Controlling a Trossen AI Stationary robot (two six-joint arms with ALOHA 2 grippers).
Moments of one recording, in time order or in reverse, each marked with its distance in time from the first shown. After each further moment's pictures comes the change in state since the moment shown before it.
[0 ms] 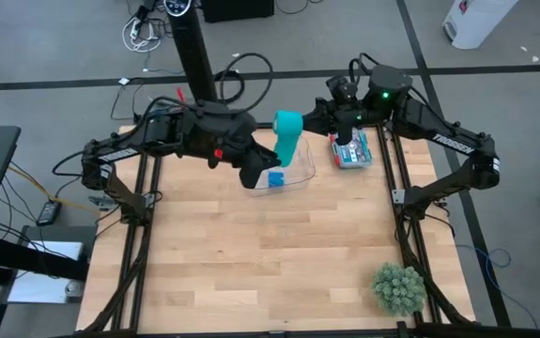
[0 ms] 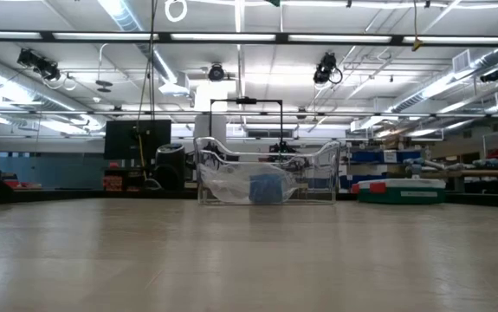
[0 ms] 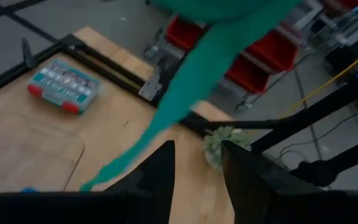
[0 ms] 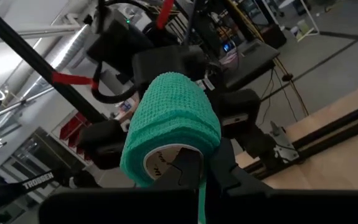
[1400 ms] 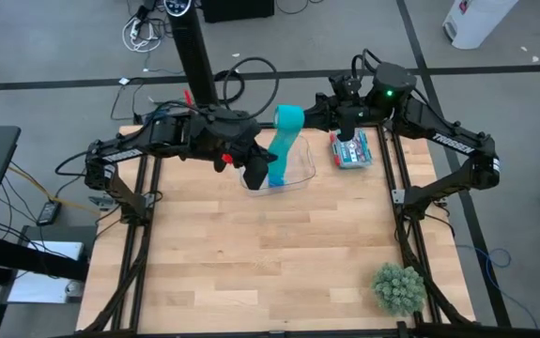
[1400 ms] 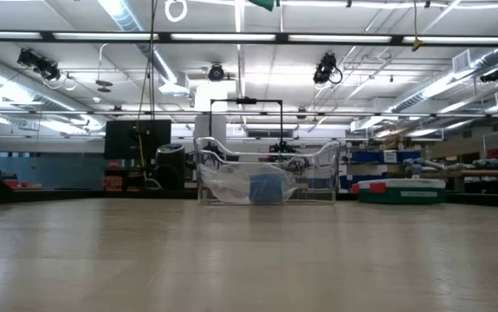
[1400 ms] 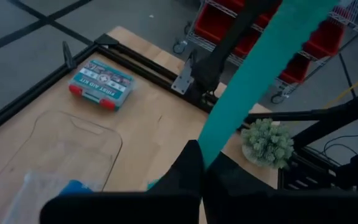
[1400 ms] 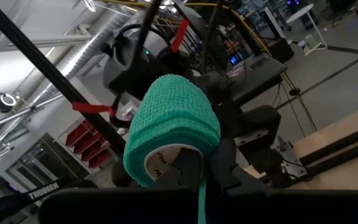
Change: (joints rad) left arm 0.001 0.021 0.001 -0.069 -0.103 0.075; right arm -0.011 0.000 0.000 0.072 -0.005 0.016
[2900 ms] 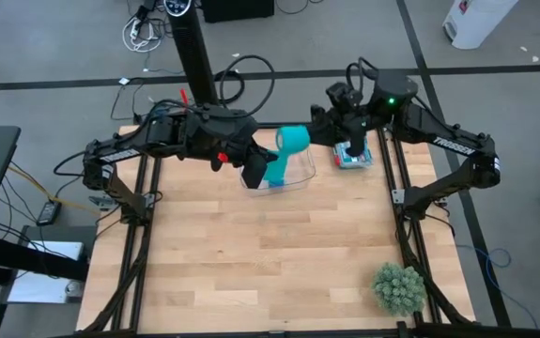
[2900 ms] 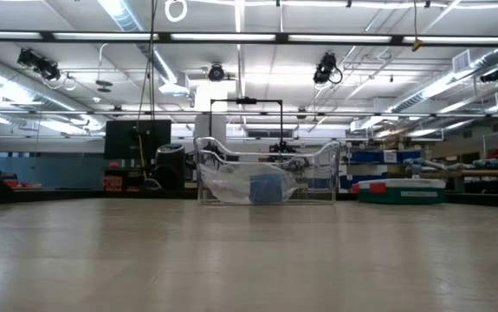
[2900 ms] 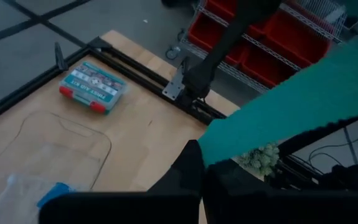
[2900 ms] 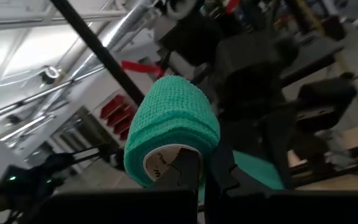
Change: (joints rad) left arm -0.001 -0.014 -0.001 0.027 0.008 -0.044; right arm 0.078 -0.001 0.000 0.026 -0.114 -0.003
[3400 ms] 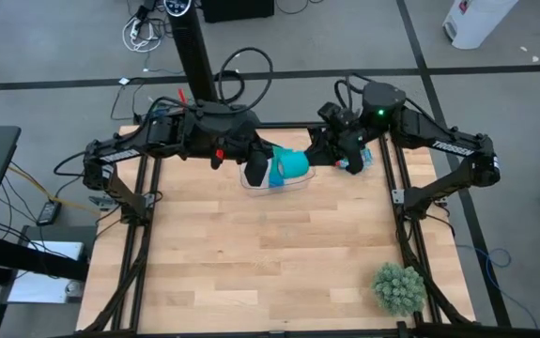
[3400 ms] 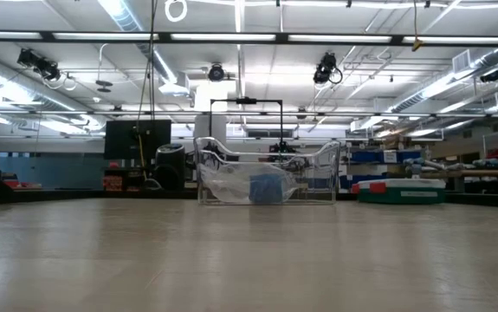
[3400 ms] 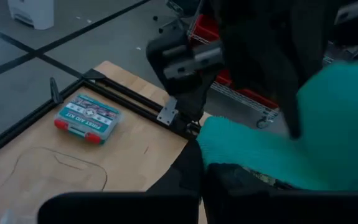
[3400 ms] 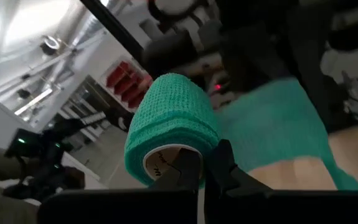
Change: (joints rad) left arm 0.001 0.000 0.000 0.108 -0.022 0.073; right arm 0.080 0.010 0.000 -0.154 -0.038 -0.028
